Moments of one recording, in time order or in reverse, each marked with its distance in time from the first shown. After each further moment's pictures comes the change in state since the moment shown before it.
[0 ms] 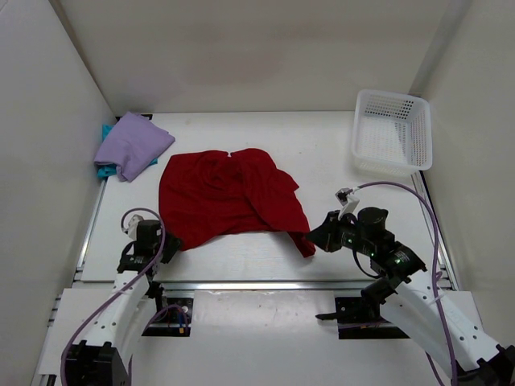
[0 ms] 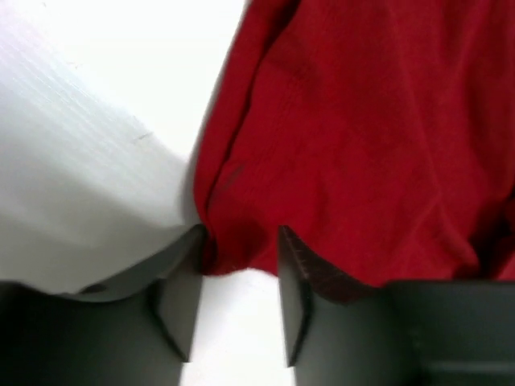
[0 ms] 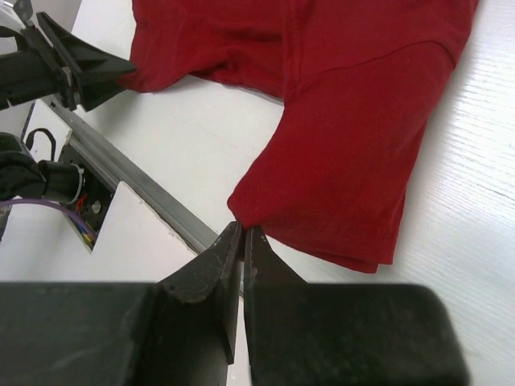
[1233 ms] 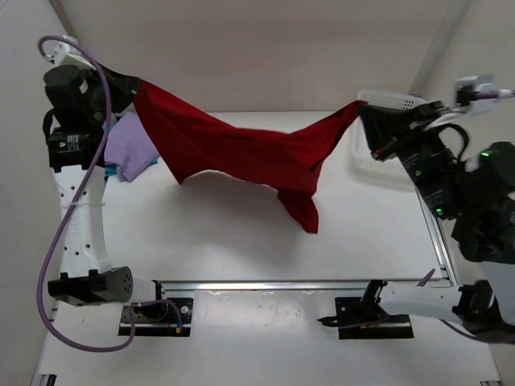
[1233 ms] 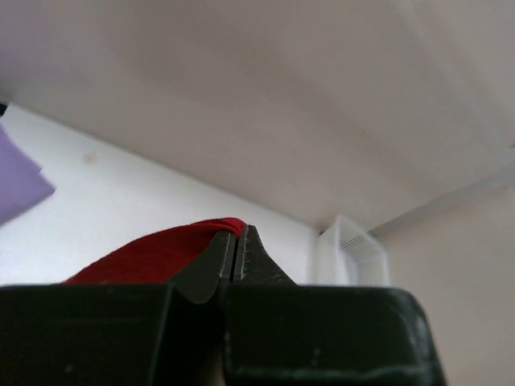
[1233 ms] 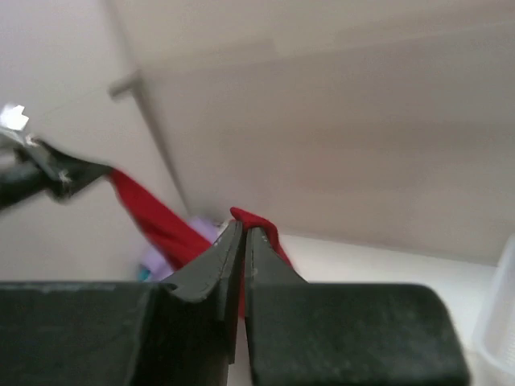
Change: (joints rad) left arm 0.173 0.734 1.622 -0.119 0.305 0.317; right arm 0.430 0.465 1.336 -0.161 0.861 -0.362
